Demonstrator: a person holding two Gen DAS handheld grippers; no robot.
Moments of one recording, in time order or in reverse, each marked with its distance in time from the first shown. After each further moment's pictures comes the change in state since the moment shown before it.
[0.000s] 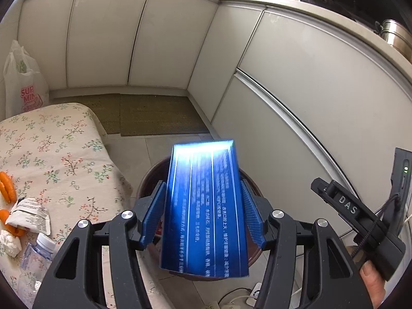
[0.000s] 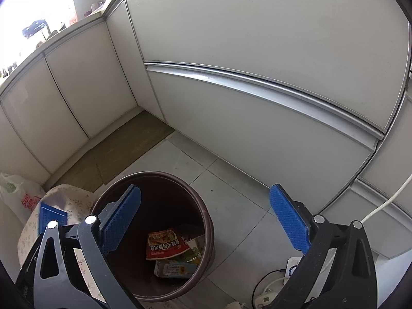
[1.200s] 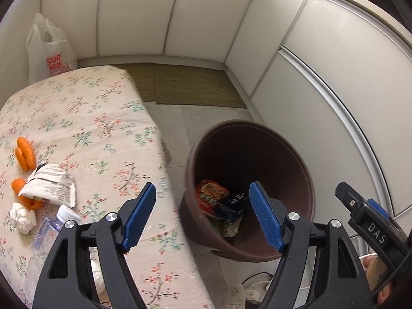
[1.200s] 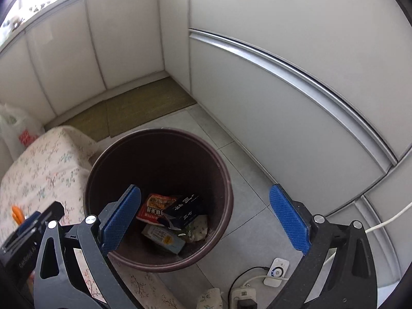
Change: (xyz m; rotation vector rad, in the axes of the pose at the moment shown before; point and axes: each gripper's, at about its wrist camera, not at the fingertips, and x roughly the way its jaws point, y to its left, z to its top) left arm 0.010 0.064 -0.028 -0.104 0.132 0.158; right arm 0.004 0.058 -0.035 -0.316 0.097 0.025
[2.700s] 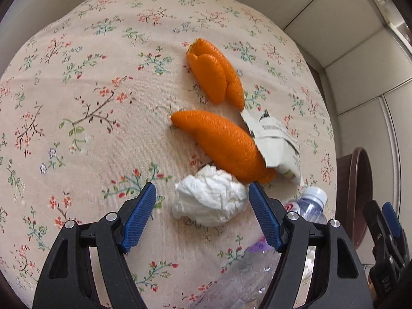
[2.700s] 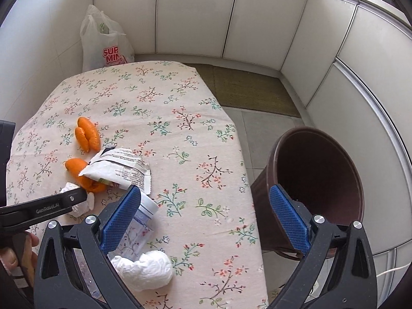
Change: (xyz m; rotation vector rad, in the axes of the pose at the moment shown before) left arm -0.020 0.286 -0.052 -0.429 0.215 0.149; right arm -0.032 0.250 -0.074 -0.474 0.035 0.255
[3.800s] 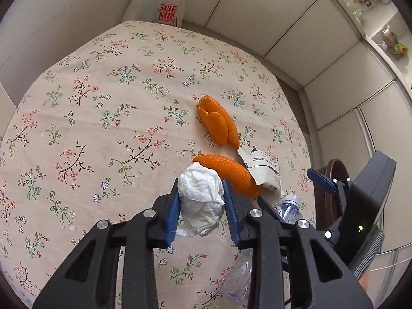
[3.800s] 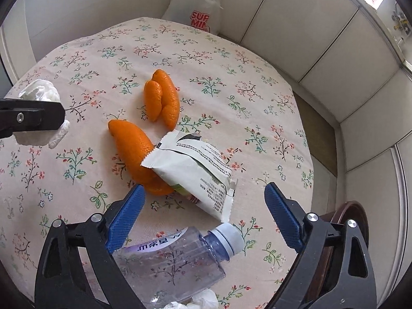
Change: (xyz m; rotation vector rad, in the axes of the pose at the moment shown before) left arm -0.075 0.031 0.014 0.051 -0.120 -0.101; right arm 0.040 0.112 0.004 -0.505 0.026 0.120
